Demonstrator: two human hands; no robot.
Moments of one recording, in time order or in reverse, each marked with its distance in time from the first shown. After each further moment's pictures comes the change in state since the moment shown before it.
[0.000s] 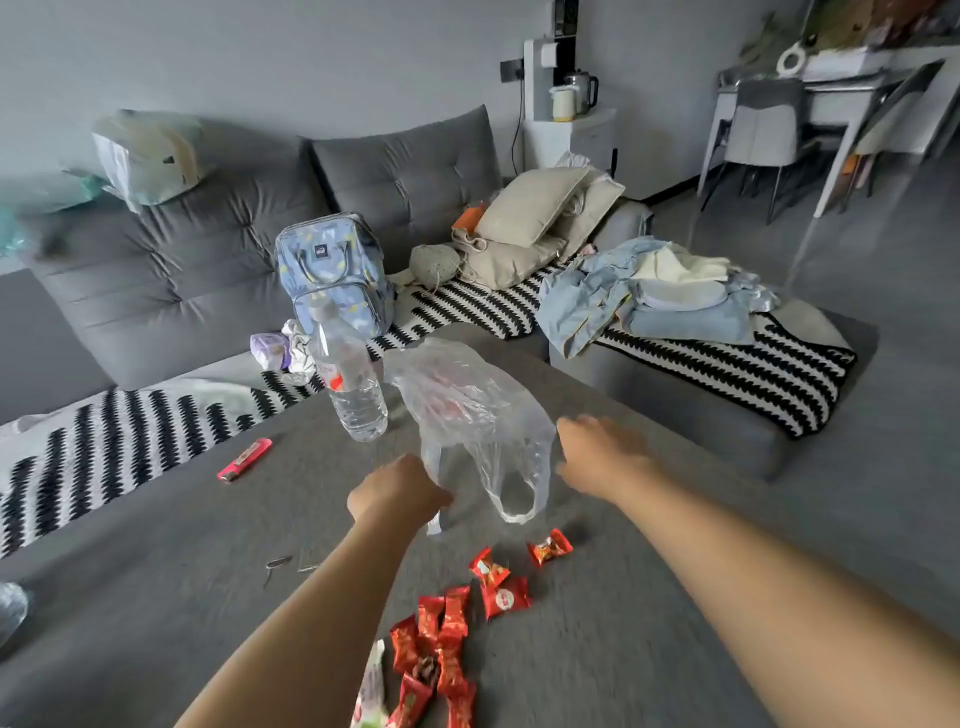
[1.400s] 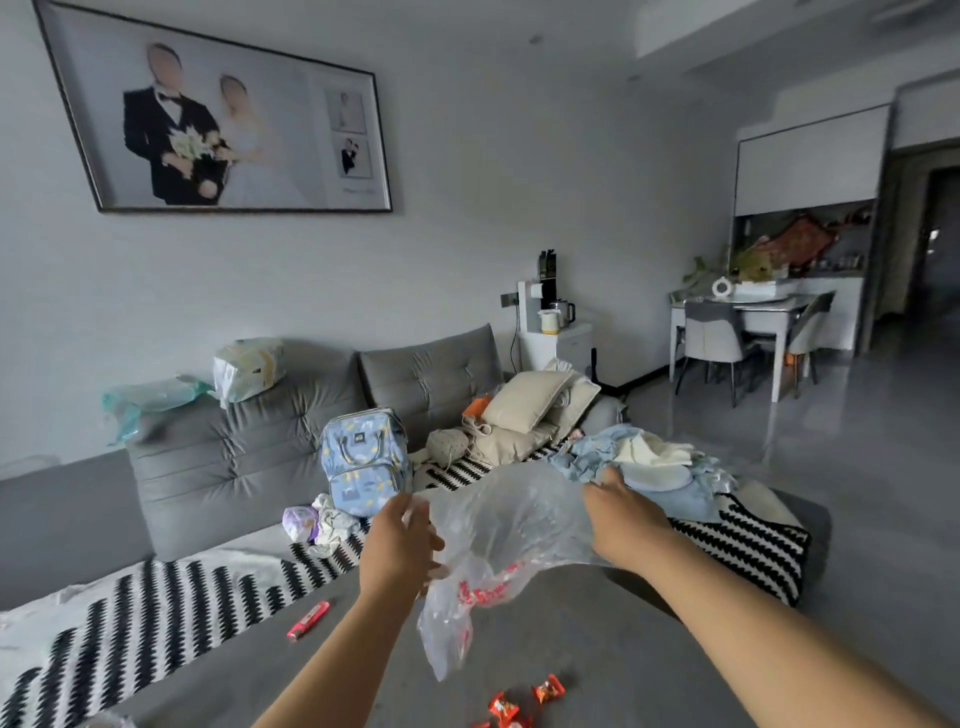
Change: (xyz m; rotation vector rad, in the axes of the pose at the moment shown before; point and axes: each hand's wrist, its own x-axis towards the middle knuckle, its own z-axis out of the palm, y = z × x) left_hand -0.188 -0.020 -0.175 -1.118 0.352 0.292; right_hand -0.168 -0.026 -0.215 0.042 0.231 0.081
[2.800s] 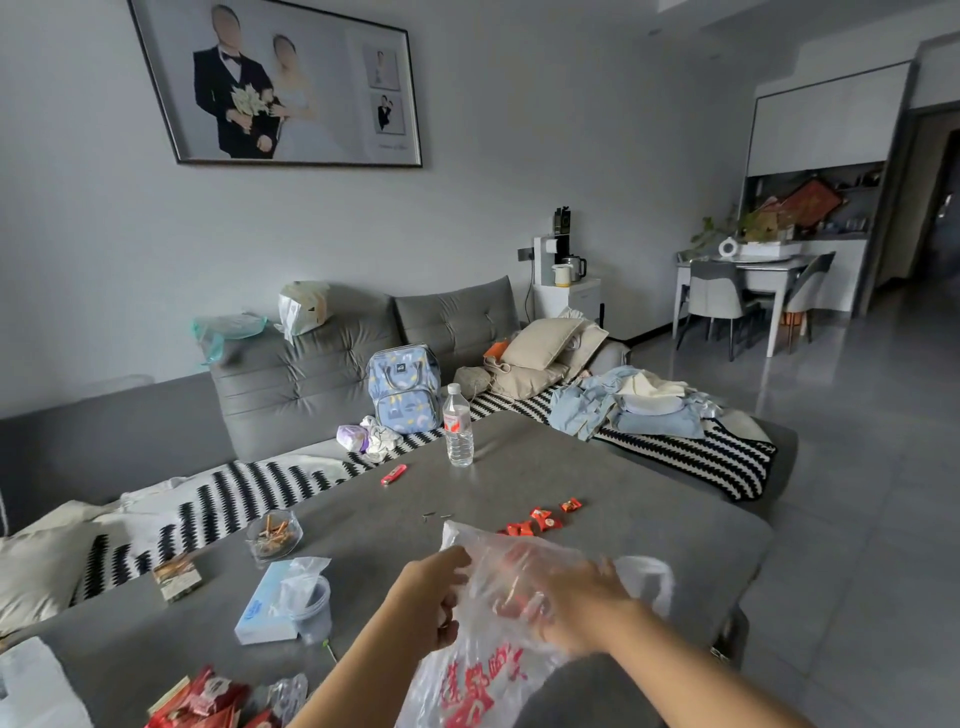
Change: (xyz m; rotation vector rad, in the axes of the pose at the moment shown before) left_hand -0.273 -0.076 -0.169 -0.161 -0.235 -0.692; right_hand -0.306 -0.123 0.119 -0.051 -0.304 -0.271
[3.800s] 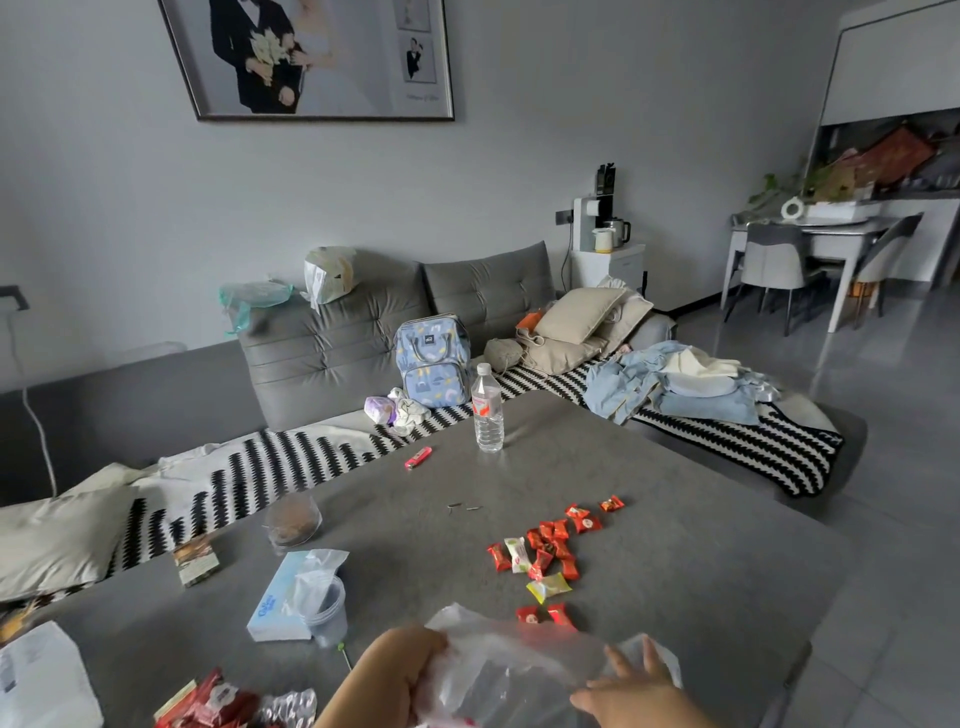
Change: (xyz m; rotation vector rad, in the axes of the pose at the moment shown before) left_hand 0.099 -0.040 -0.039 0.059 0.060 -0.143; right_hand 0.042 0.023 0.085 -0.032 -0.427 0.100
